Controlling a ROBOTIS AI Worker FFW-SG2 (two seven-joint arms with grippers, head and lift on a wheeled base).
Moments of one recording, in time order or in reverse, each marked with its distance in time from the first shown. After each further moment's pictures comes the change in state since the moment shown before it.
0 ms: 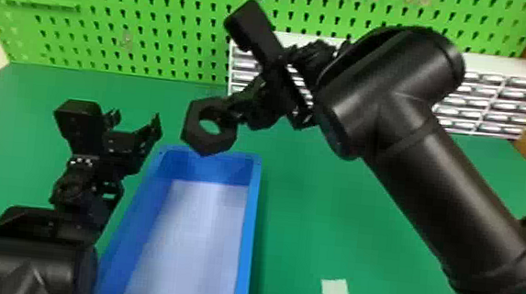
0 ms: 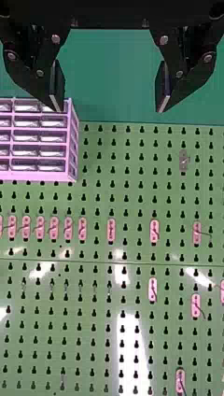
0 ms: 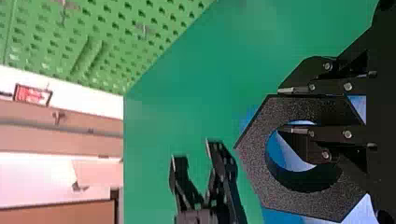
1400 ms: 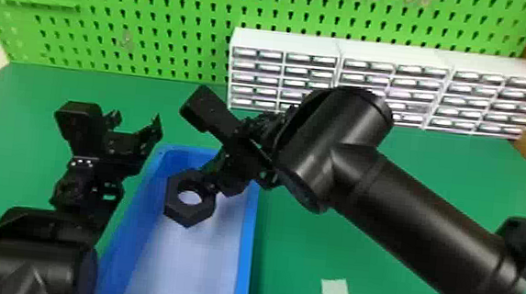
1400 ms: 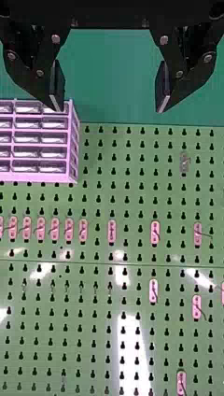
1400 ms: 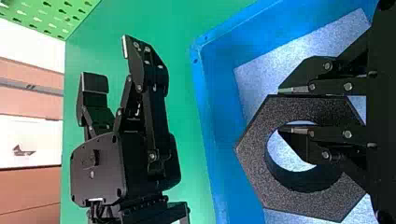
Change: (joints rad) left arm 0.003 0.000 -0.002 0.000 -0.001 0.000 0.000; right arm -0.030 -0.037 0.280 0.100 -0.215 -0.046 -0.141
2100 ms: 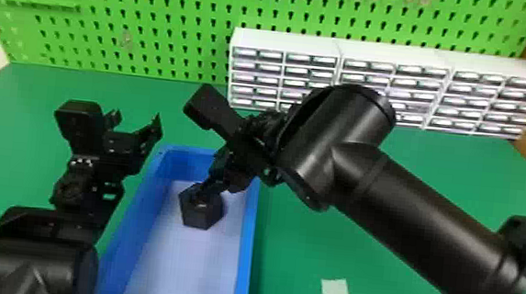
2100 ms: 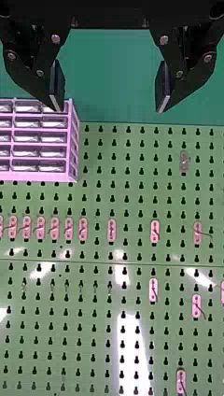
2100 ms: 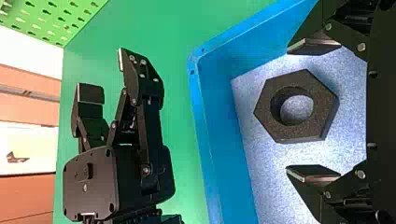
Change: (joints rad) left arm -0.002 0.000 0.000 0.000 0.001 0.000 0.000; right arm -0.002 -0.002 -0.006 0.000 0.033 0.005 0.000
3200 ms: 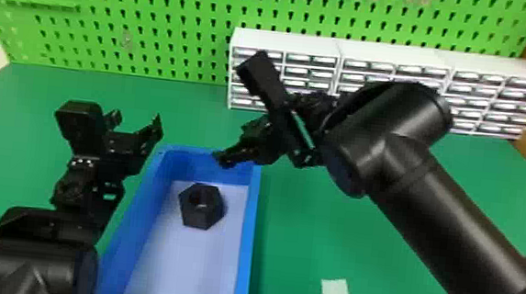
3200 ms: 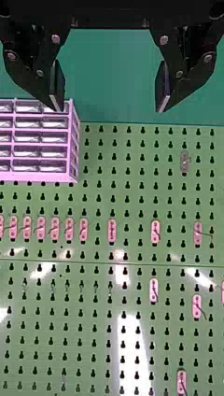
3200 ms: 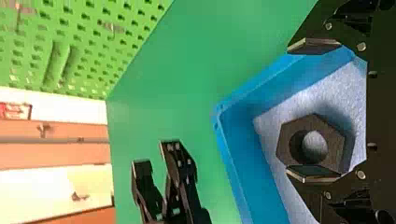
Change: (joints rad) left arm 0.001 0.000 -0.002 0.000 0.002 0.000 0.000; right arm 0.129 -0.012 -0.294 -0.065 0.049 -0.018 0.005
